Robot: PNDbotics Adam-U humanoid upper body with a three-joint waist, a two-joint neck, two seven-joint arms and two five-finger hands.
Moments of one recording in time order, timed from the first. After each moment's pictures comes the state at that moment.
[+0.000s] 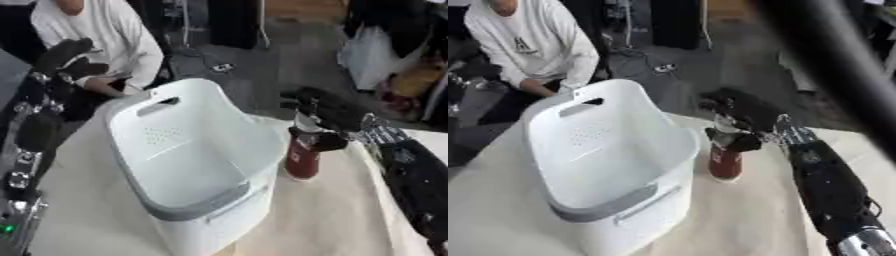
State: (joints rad) left arm -0.24 0.43 0.01 -1.98 -0.09 -0.40 0.04; right arm -1.13 -0.25 -0.05 -0.52 1.71 -0.76 -0.34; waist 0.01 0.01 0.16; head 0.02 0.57
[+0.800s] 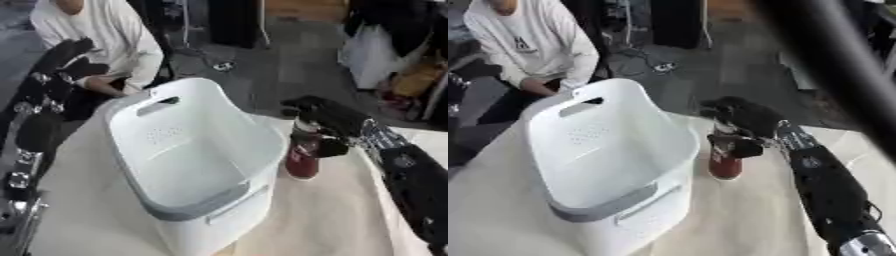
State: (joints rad) left arm -0.24 0.43 0.01 -1.98 -0.09 -0.40 0.03; right arm -1.11 -0.25 -0.05 -0.50 1.72 -0.77 -0.30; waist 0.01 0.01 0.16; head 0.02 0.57
